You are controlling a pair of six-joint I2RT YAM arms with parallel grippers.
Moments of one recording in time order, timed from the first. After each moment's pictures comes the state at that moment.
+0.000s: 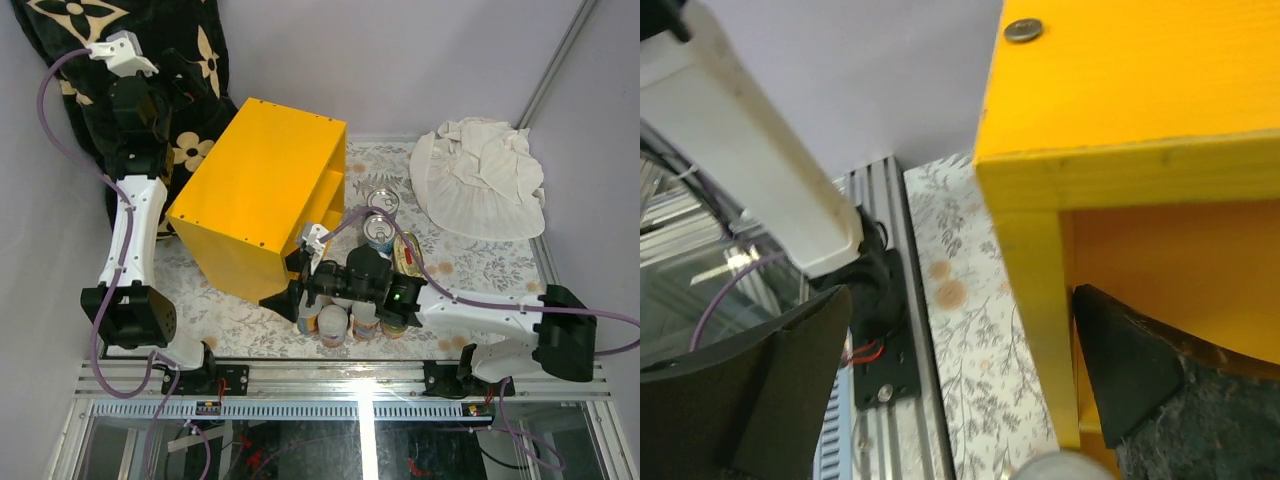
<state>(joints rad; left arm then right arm) 0.09 1.52 1.64 0.03 0.00 -0.39 1.19 1.38 0.88 0.50 -0.16 0.25</state>
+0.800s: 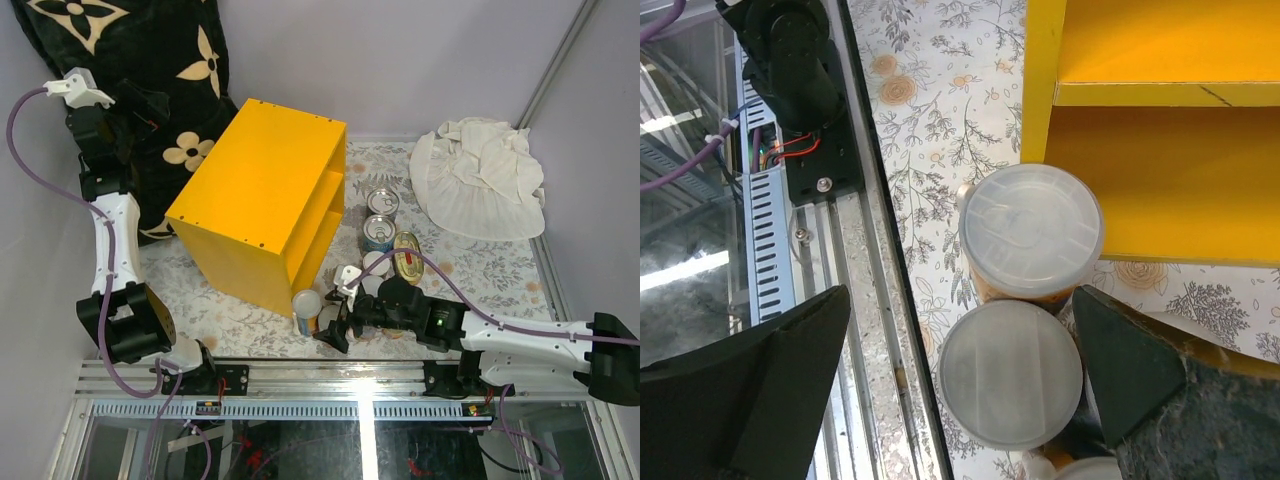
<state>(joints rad) 0.36 1.47 1.46 0.04 0.29 -0.53 1.21 0.99 0.57 0.12 -0.12 0.08</state>
